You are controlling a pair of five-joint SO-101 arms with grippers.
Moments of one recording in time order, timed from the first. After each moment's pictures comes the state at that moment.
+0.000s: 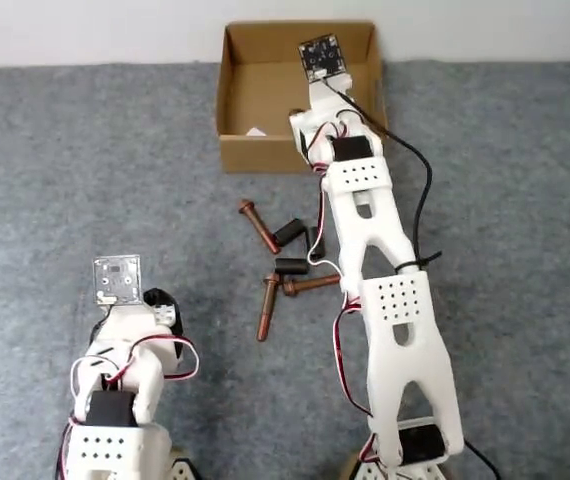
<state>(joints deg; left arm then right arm) -2.6 -85.3 97.1 42.2 13.5 -14.2 69.6 -71.1 45.9 7.8</state>
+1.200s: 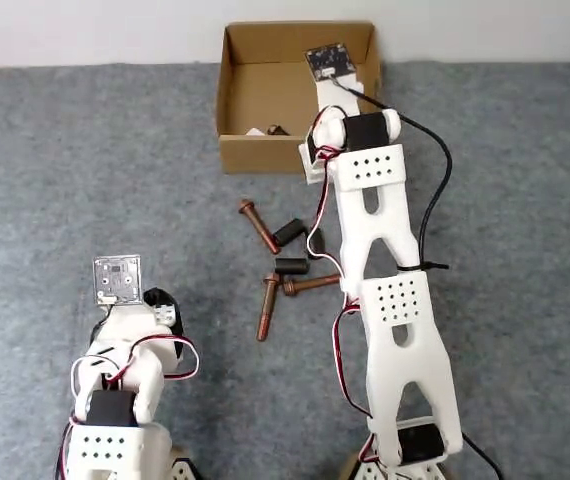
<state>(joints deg) -2.6 -85.3 97.1 42.2 13.5 -14.9 67.2 -94.1 100.5 3.3</state>
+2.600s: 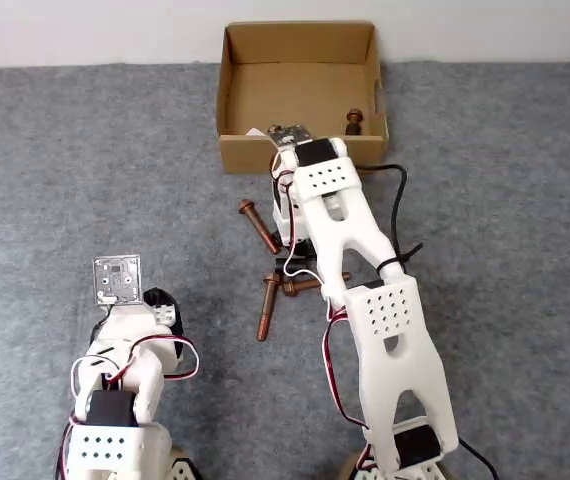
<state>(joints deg) -2.6 -85.3 97.1 42.1 13.5 -21.2 60.0 -54.2 95.6 -1.5</state>
